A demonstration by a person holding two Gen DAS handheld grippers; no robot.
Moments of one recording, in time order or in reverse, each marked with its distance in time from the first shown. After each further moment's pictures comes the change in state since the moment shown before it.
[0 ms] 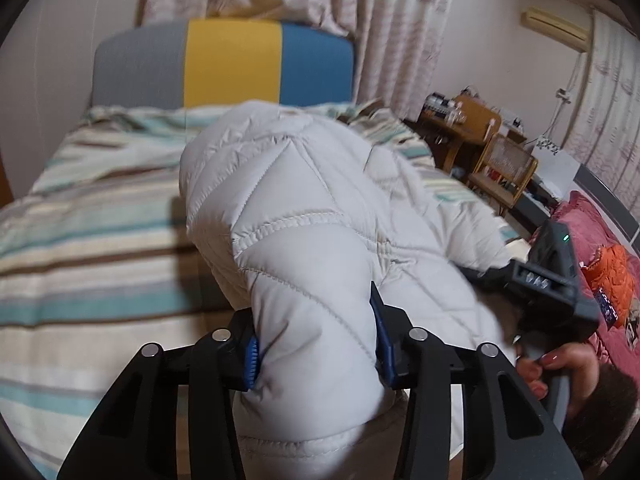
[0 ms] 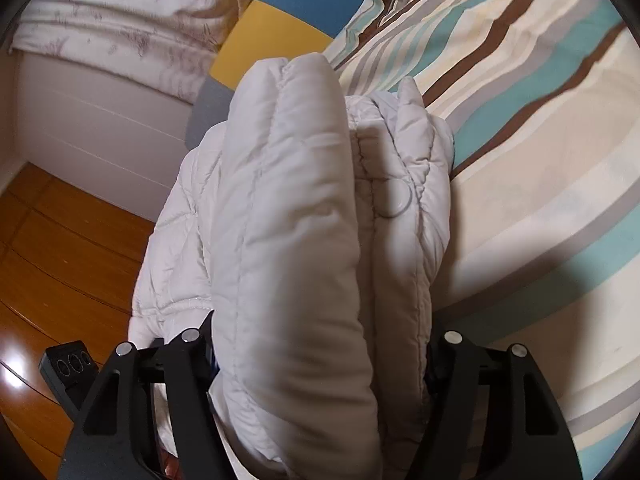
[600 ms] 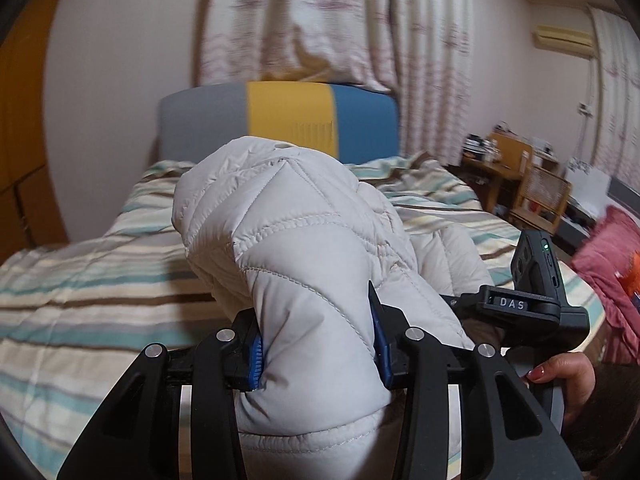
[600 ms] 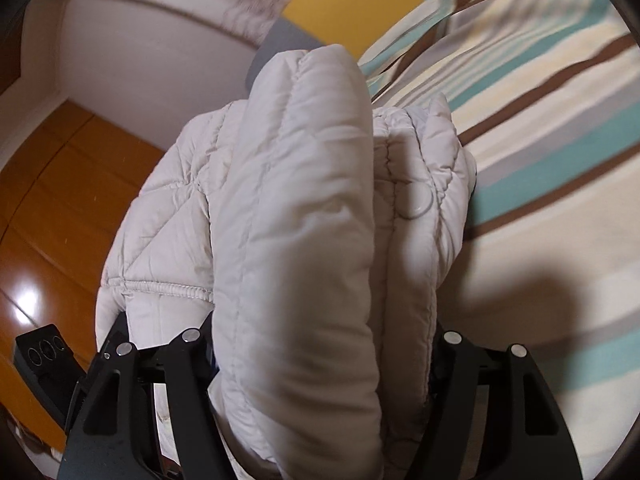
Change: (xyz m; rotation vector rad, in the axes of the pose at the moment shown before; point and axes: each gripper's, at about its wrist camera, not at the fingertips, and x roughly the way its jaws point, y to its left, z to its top) left arm -0.091 0.079 -0.030 0.012 -0.193 0.206; right arm 0.093 0.089 -0.049 -0.186 0.136 0.134
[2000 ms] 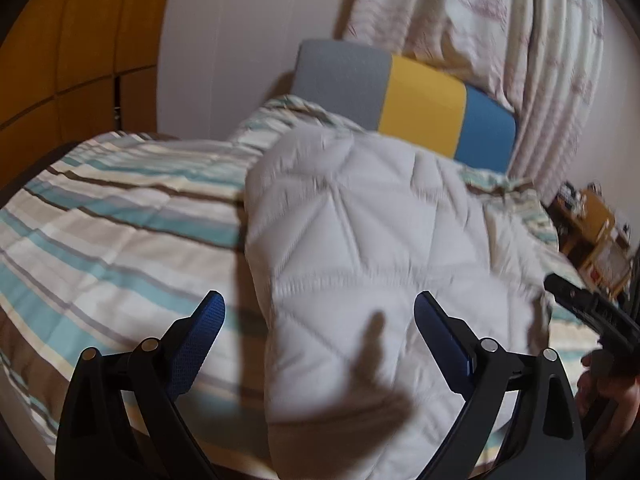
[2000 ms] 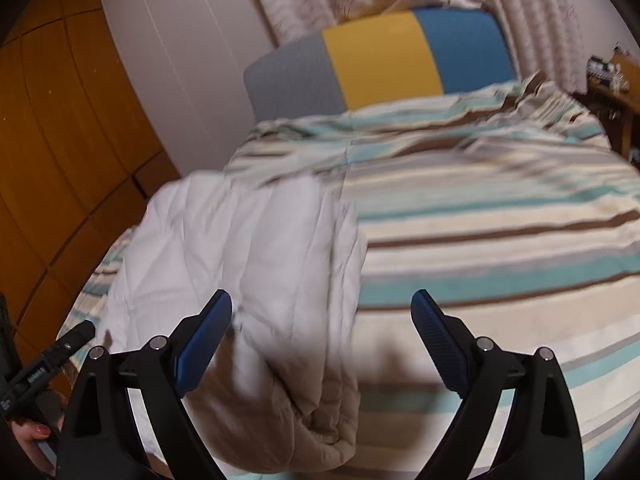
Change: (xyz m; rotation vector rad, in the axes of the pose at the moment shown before) left arm -0.045 0.099 -0.033 -0.357 0.095 0.257; right arm -0.017 0.131 -0.035 -0.416 -0.145 -0.430
